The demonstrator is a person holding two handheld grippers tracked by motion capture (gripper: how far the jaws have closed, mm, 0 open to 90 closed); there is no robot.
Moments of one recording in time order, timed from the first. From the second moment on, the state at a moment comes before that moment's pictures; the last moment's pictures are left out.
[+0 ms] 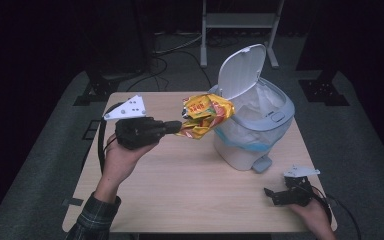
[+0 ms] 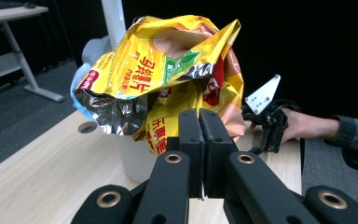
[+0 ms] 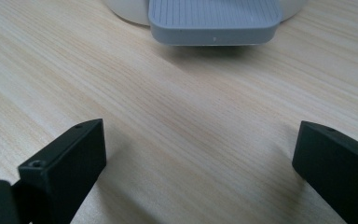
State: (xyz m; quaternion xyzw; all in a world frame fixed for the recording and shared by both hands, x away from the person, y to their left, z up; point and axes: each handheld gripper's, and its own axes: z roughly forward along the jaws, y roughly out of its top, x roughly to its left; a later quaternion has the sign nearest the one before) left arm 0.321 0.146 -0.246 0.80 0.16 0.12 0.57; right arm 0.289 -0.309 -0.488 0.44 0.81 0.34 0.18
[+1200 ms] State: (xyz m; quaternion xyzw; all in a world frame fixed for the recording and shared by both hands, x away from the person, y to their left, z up) left arm 0.386 0.056 -0.210 0.79 0.06 0.06 0.60; right arm 0.289 -0.309 -0.488 0.44 0.81 0.34 0.18
